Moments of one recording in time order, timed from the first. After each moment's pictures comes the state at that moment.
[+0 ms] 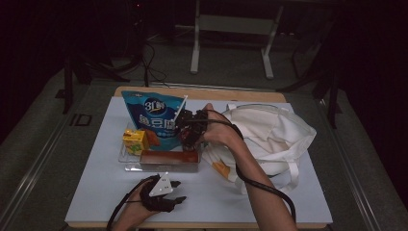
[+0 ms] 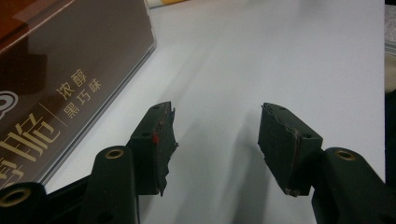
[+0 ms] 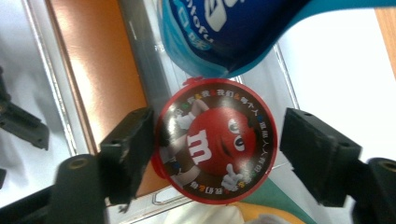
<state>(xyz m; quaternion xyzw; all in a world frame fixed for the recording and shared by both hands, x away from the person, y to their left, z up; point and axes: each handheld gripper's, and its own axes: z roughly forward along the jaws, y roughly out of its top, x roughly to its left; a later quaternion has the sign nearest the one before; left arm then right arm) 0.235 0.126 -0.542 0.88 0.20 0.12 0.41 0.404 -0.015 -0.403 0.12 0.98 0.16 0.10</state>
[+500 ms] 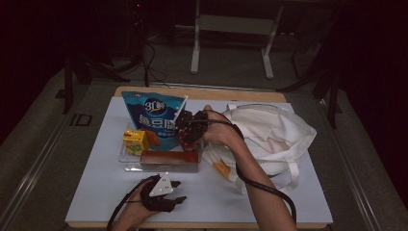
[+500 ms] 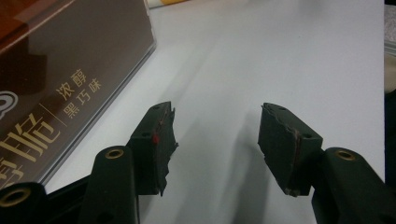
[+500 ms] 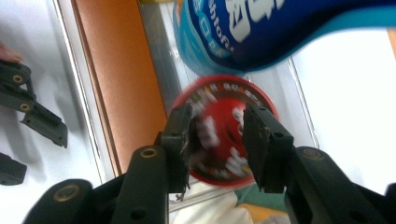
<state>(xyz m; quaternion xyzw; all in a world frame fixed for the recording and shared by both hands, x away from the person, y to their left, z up) 0.234 0.126 -0.542 0.88 0.20 0.12 0.41 0.399 -0.016 -0.398 0.10 0.98 0.17 0.09</state>
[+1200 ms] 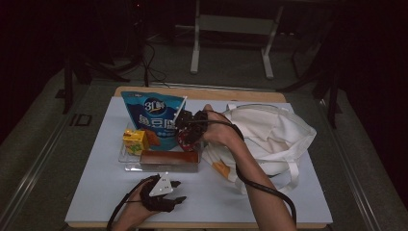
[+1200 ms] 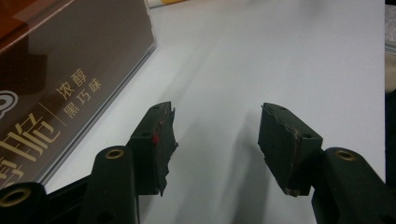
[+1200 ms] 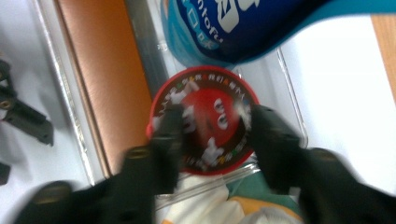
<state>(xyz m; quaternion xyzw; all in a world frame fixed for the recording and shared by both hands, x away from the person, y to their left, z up) 0.235 0.126 -0.542 0.88 0.20 0.12 0.41 0.399 -0.014 -0.400 0.10 0.97 0.16 0.12</state>
